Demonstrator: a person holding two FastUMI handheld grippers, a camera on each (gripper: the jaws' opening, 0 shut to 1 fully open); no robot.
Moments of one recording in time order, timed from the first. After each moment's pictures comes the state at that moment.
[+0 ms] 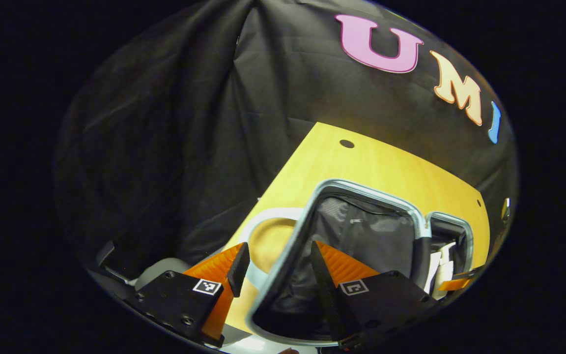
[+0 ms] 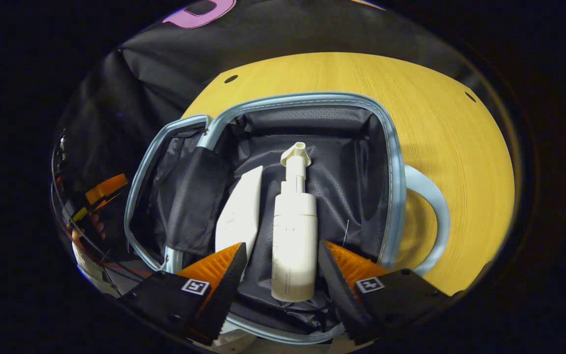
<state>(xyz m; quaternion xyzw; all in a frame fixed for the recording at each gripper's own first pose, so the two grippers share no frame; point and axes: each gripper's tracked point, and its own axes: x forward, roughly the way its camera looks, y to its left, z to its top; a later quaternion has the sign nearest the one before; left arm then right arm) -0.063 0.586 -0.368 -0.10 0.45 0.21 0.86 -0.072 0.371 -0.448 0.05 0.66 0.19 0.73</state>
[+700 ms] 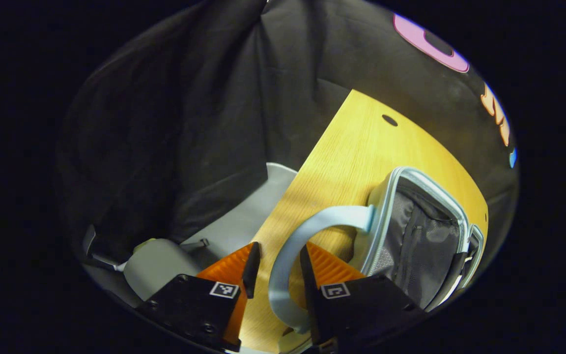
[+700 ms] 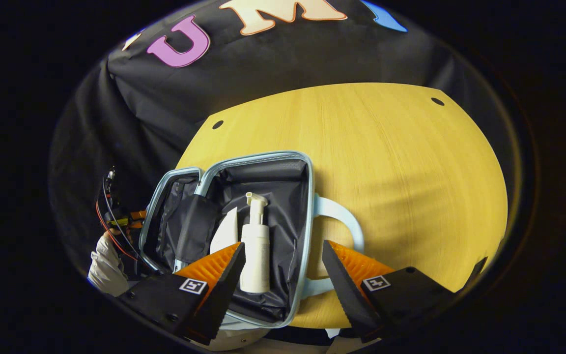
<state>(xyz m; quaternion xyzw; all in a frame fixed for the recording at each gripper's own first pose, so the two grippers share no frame) -0.060 0.625 -0.466 -0.17 0.54 0.24 0.79 -0.023 0.294 -0.404 0.10 0.59 0.13 0.79</state>
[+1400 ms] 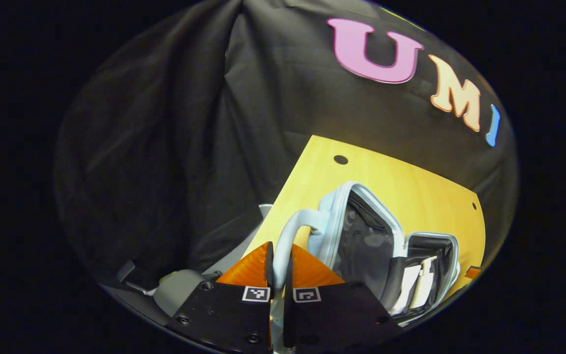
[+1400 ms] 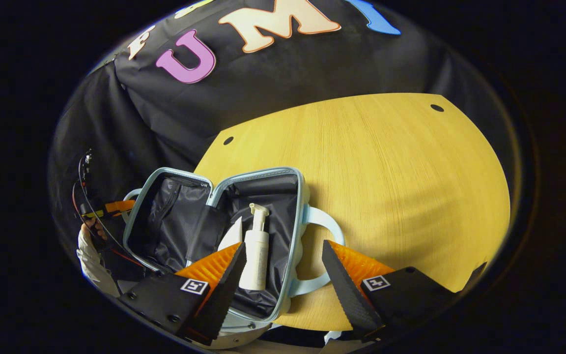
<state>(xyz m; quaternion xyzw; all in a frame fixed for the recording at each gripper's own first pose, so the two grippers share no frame) -0.017 0.564 -0.263 -0.07 0.44 0.19 0.87 -0.011 0.270 -0.370 0.14 0.55 0.16 0.81</state>
